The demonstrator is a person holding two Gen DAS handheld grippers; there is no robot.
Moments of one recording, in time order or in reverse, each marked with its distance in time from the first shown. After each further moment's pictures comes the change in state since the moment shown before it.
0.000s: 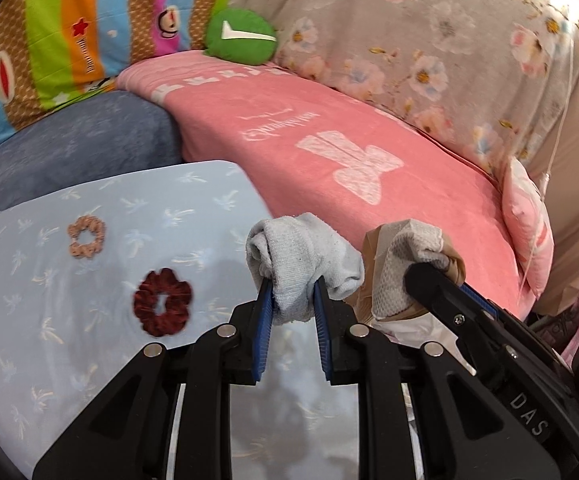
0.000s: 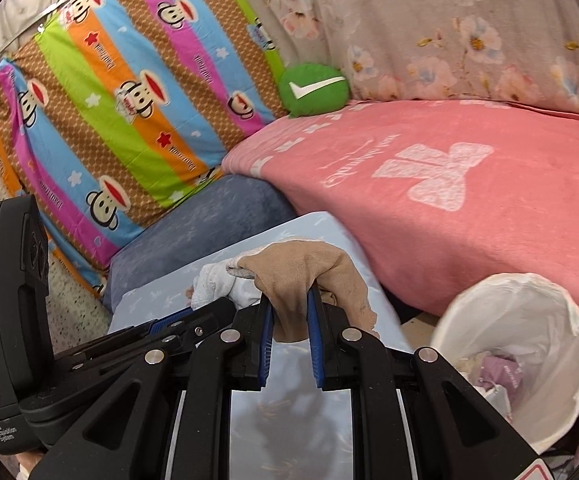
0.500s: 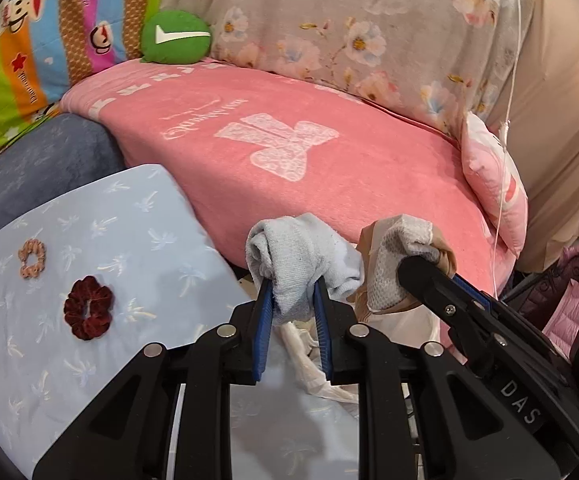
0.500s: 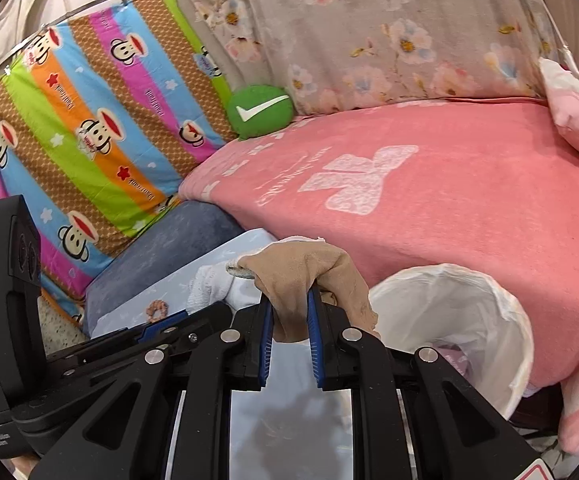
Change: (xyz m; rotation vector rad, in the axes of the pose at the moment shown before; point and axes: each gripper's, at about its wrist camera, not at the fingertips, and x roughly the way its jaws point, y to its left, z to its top) left arm 0.018 -0.091 -0.014 0.149 0.043 -0.076; right arm -0.055 -0.092 -0.006 0.104 -0.058 -0.100
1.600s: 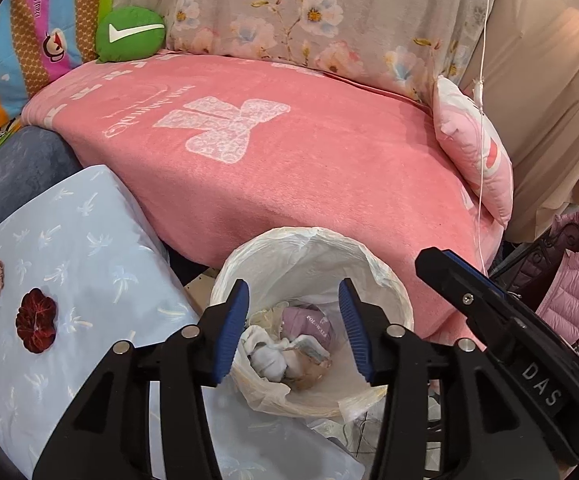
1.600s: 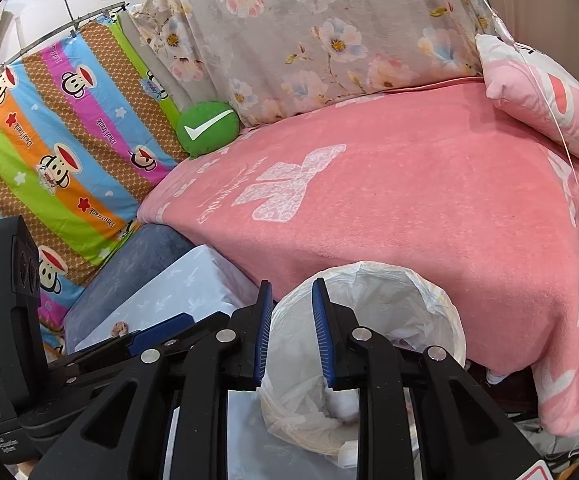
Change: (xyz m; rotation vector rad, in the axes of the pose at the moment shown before) left arm 0.041 -0.054 -0.004 0.078 0.060 -0.051; right arm -0.015 -0.073 -0.001 0.106 -0.024 -0.095
